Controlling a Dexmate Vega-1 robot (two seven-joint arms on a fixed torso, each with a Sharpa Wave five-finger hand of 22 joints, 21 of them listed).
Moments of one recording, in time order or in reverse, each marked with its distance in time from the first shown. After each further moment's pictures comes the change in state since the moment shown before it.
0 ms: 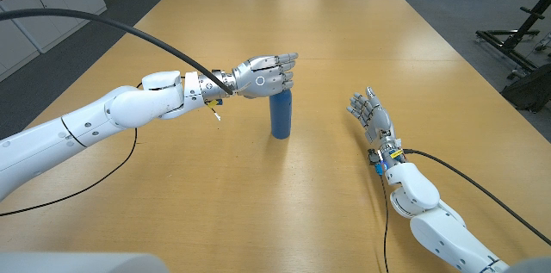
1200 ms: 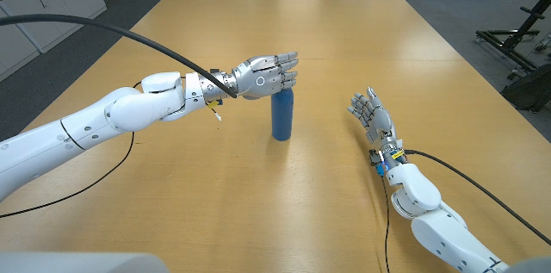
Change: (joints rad) left arm 0.017 0.007 -0.003 -0.022 0.079 0.040 -0.055; left_hand -0.133 -0.061 -0.039 0.041 0.008 -0.283 0.000 -0.056 0.000 -0.340 0.011 -0.006 0.001 -0.198 0.010 -0.003 0.005 -0.085 0.003 0.000 0.000; right arm -0.006 -0.002 0.005 0.002 0.005 0.011 0.006; right_hand 0.000 0.000 -0.002 -0.002 0.000 0.004 -0.004 0.000 0.000 0.000 0.000 0.000 0.000 0.000 0.000 -0.004 0.005 0.000 0.000 0.000 0.000
